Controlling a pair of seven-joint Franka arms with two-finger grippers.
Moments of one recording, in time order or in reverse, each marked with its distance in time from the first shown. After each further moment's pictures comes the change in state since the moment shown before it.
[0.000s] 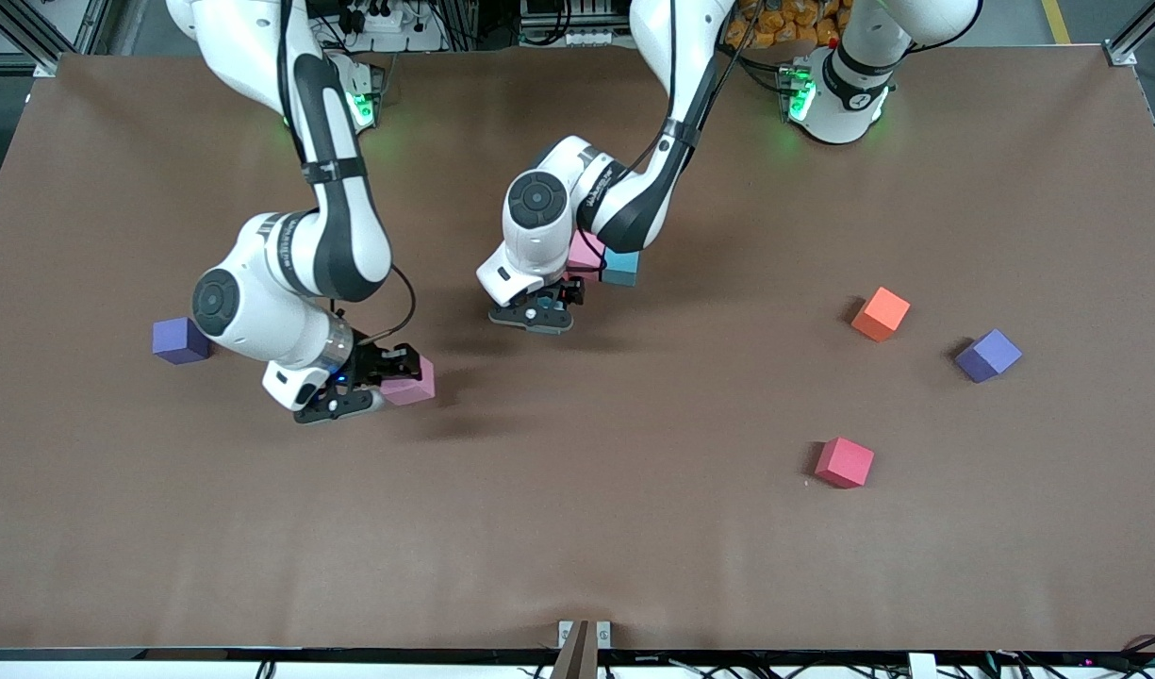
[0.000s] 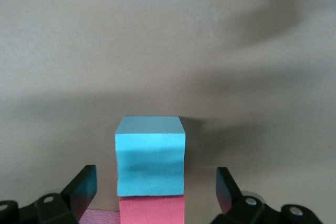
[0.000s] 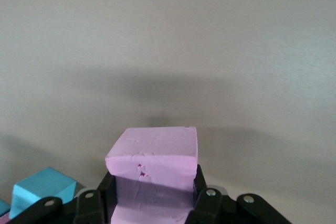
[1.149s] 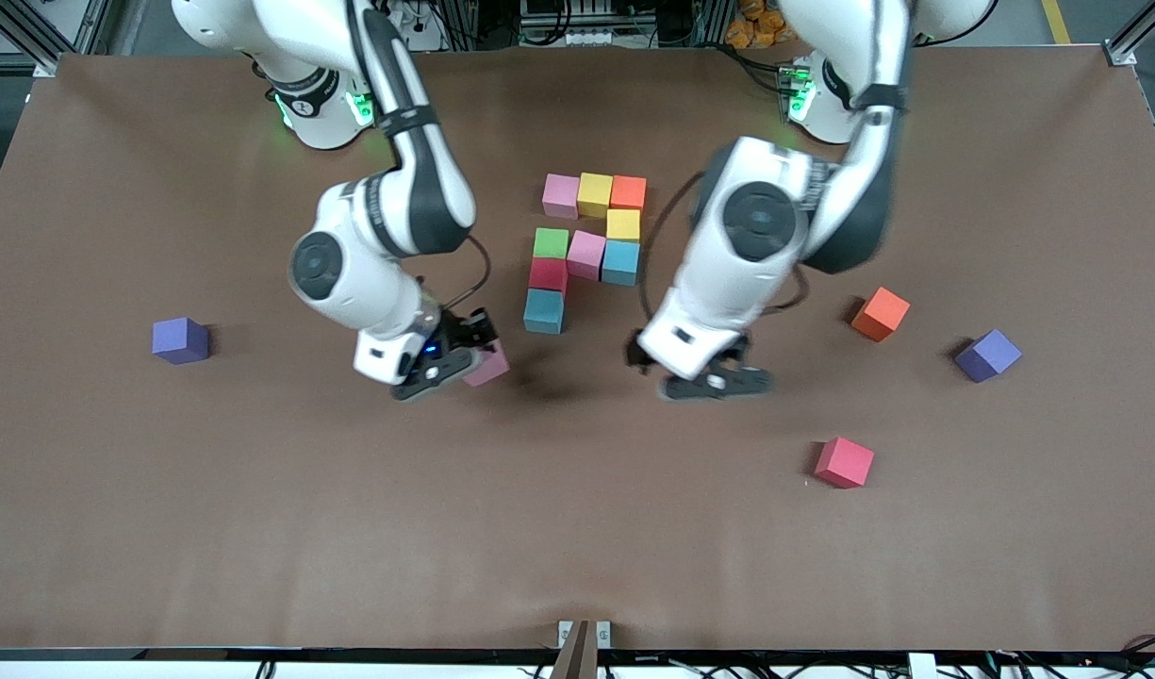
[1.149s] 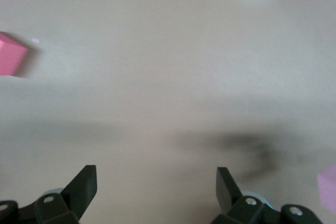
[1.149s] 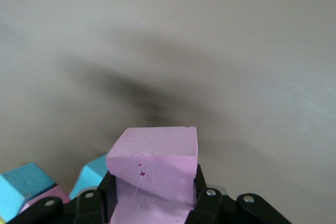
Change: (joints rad) left arm 0.319 -0.292 0.059 -0.056 0.205 -0.141 0.058; right arm 0.175 0.024 0.008 0.087 -0.002 0.006 -0.056
